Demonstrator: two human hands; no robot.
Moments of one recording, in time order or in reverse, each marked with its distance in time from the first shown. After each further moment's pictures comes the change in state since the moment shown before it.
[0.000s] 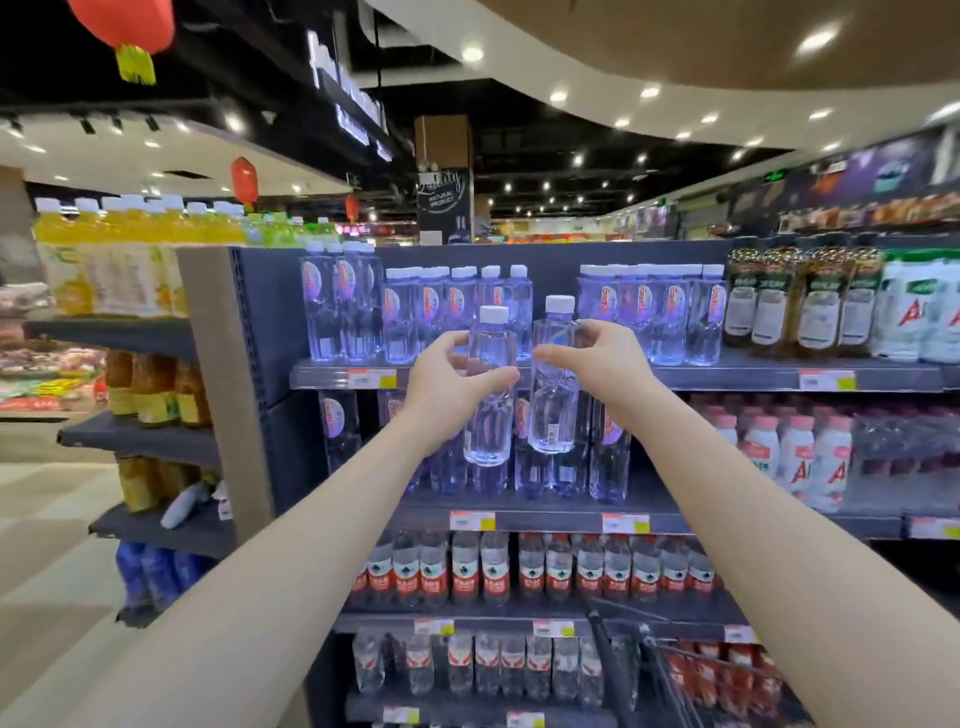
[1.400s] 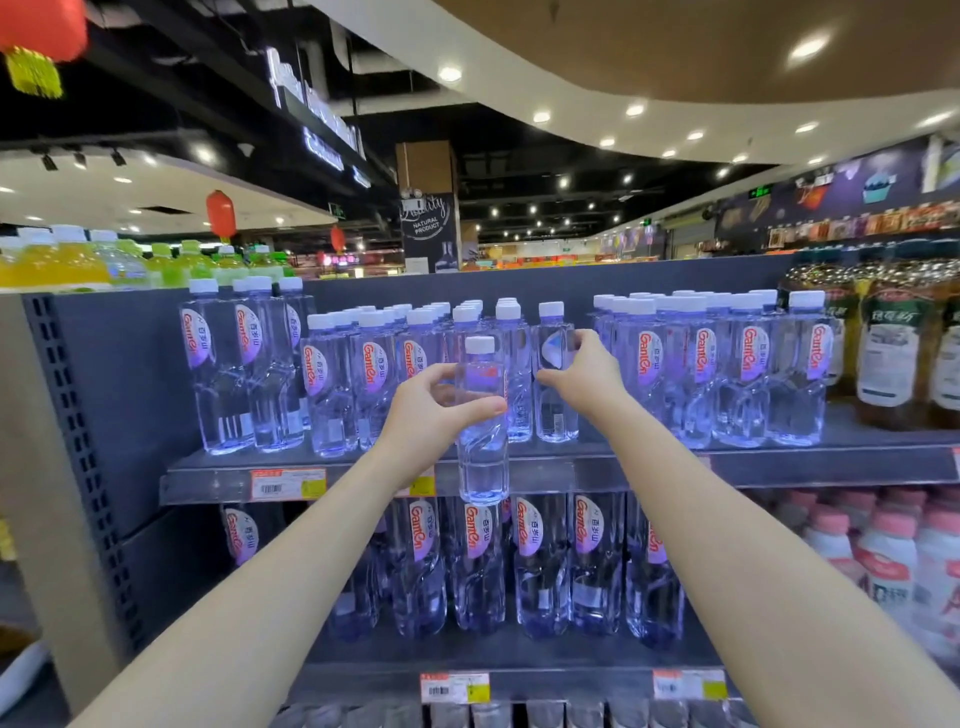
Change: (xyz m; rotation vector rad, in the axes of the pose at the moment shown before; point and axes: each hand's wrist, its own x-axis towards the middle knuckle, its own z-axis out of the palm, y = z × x) left_hand 0.231 -0.090 0.052 -0.040 -0.081 0.042; right_hand 0.284 0.121 0.043 -0.290 0.113 0.039
